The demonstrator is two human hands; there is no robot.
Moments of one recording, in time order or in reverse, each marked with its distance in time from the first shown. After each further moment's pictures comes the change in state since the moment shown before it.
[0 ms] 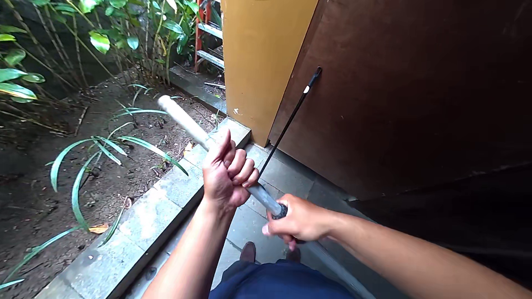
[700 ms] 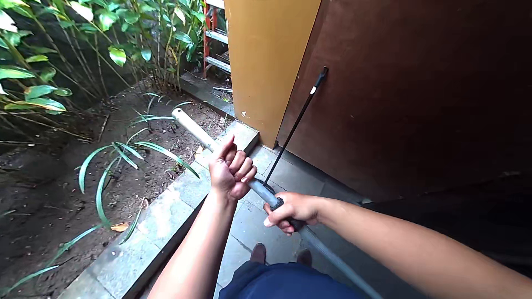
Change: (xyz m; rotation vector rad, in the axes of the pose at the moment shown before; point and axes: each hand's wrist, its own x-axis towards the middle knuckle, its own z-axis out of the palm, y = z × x) left_hand 0.022 0.005 -0.025 0.013 0.092 -0.003; right_hand 0.047 0.016 -0.030 0.167 -0.280 -0.019
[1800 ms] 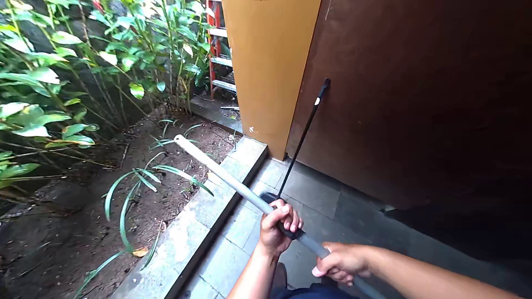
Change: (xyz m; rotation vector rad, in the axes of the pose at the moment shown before) left_hand -0.047 -0.091 -0.075 -0.053 -0.222 -0.053; right_hand -0.035 0.101 -0.004 0.003 0.113 0.241
